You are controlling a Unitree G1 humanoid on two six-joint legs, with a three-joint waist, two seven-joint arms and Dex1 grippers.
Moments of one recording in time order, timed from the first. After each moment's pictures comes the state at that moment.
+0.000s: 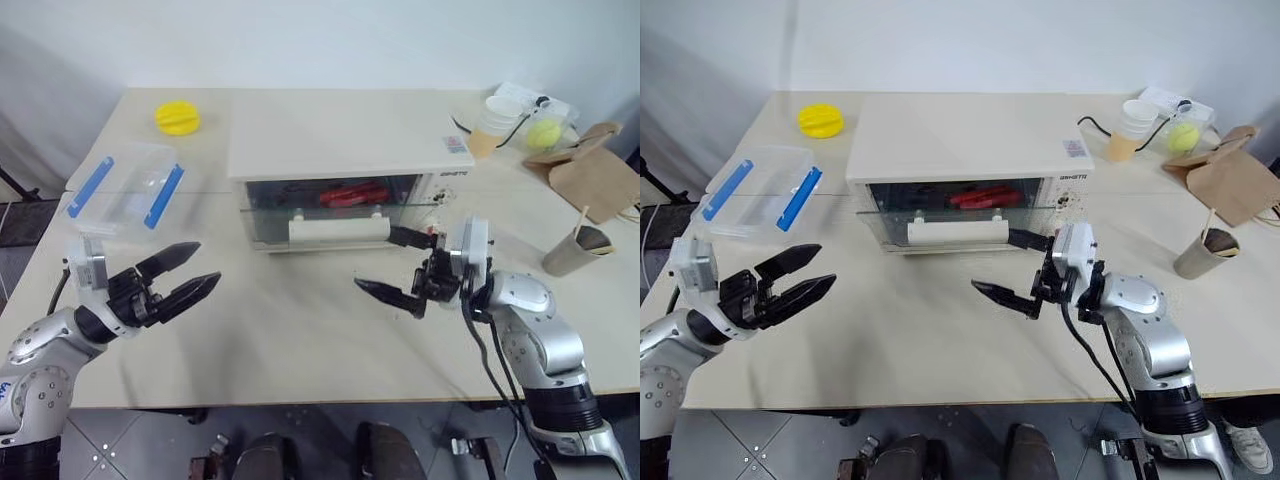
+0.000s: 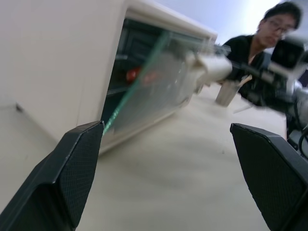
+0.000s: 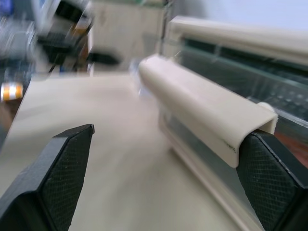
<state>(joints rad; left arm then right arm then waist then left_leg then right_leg) -0.05 0.69 0.45 -0.25 -0.96 0.50 -0.88 -0.33 -0.51 0.01 -0.20 0.49 0.09 1.08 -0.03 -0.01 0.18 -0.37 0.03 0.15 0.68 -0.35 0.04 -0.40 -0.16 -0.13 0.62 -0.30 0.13</state>
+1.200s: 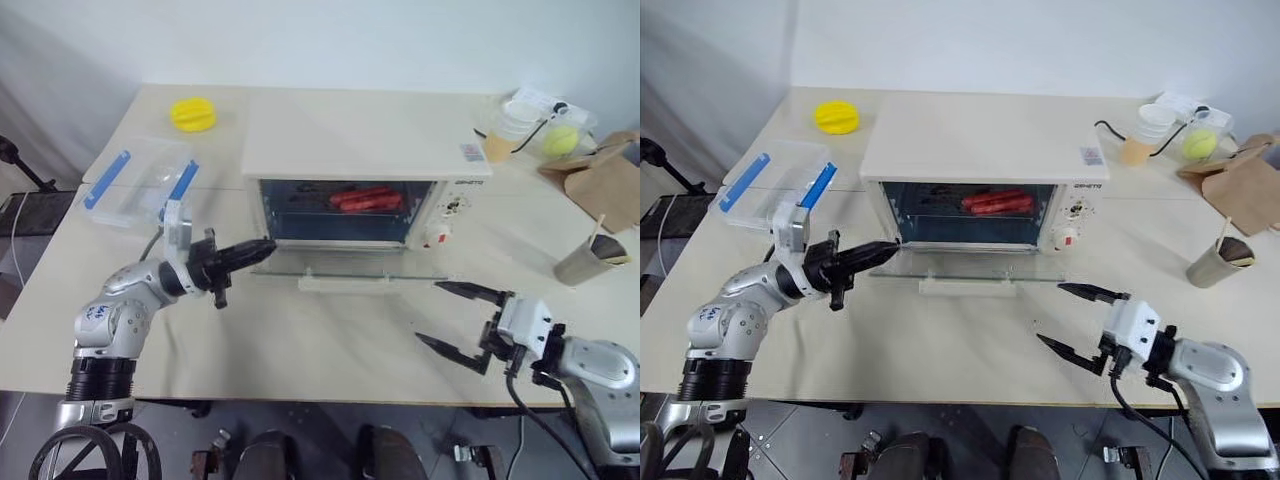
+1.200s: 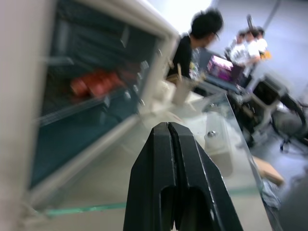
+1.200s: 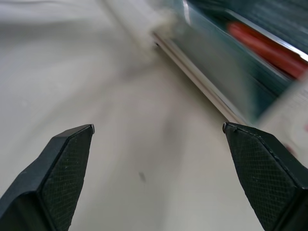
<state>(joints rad) -0.44 0.56 0.10 0.08 -0.68 0.43 -1.13 0.17 -0.68 -0.27 -0.27 0.39 -0.13 1.04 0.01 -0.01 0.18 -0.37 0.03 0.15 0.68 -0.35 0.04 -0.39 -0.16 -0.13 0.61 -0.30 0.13</state>
